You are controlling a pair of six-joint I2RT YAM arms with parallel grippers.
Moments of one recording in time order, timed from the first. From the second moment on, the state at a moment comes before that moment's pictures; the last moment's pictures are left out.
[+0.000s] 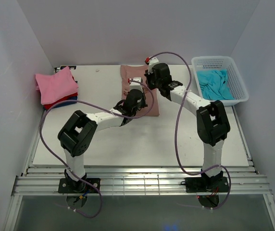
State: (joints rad) left arm -0.71 1.86 1.17 0.37 -0.36 -0.44; right arm 0.53 1.96 1.57 -0.03 0.01 0.00
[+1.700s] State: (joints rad) left arm -1.04 1.63 0.63 0.45 -0.55 -0.71; right arm 0.51 2.06 1.46 -0.02 -0.23 0.12
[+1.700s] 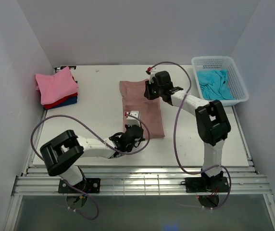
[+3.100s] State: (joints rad) left arm -1.02 1.33 0.48 -0.03 -0.64 -0.75; right arm 0.74 1.44 0.70 -0.20 0.24 0.33
